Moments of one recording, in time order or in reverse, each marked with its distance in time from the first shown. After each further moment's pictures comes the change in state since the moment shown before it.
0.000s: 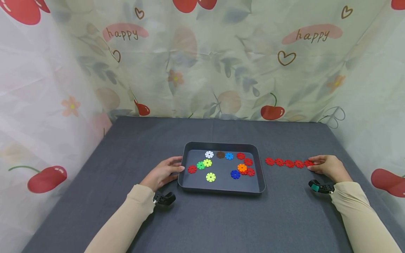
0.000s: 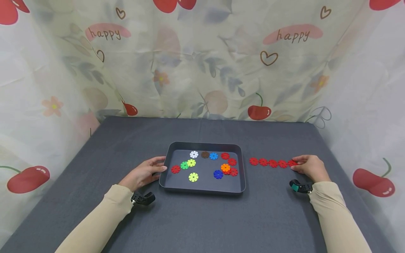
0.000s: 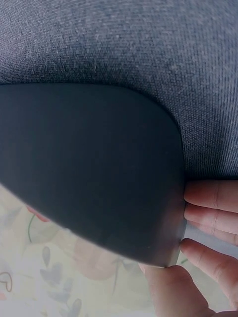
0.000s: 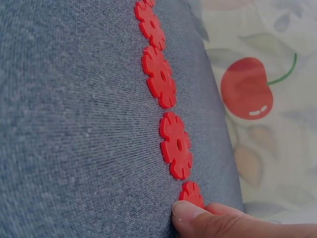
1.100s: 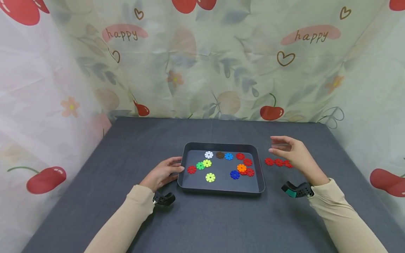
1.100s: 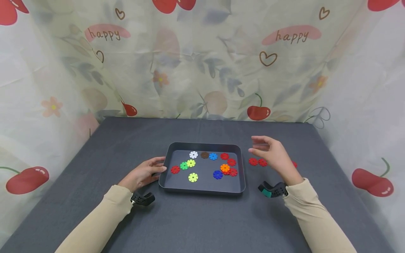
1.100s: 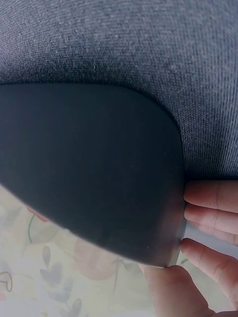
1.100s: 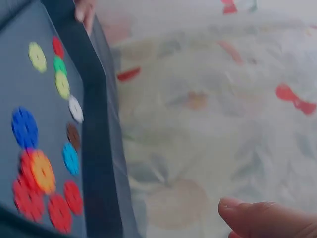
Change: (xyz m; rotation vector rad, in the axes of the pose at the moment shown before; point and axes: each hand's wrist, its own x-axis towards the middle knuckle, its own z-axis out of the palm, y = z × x) left_hand 0.002 -0.001 -0.001 -0.001 -0.004 -0.001; right_hand -0.056 -0.143 0.049 0.138 0.033 -0.295
